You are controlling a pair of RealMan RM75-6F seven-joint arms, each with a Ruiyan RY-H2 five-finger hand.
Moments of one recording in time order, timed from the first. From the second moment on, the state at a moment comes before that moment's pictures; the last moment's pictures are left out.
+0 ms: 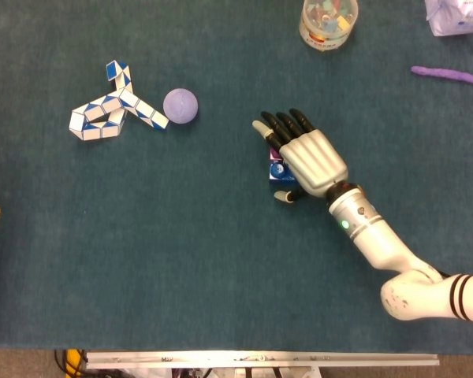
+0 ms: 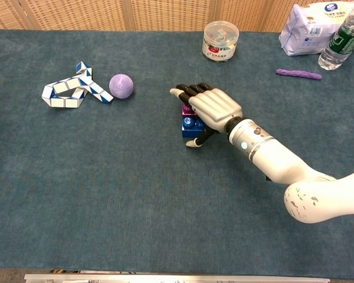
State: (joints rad) left arm -0.13 -1.16 -0.02 -1.45 1.53 1.45 -0.11; right arm 0.75 -1.90 0.12 -1.19 -1.20 0.96 -0.43
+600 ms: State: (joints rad) left arm -0.14 -1.15 -0.02 -1.46 1.53 1.45 -0.10; right arm 0.72 -1.81 0.15 -1.33 -1.22 0.99 -0.40
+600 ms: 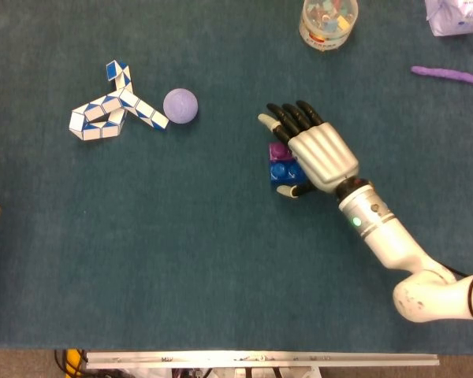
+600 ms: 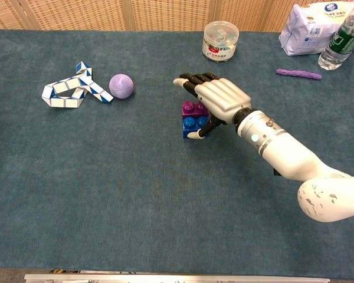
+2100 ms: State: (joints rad) left arm -0.13 -1.16 -0.05 -1.42 1.50 1.48 -0.07; right arm 0.23 -1.12 -0.05 -1.86 -1.39 1.48 -0.38
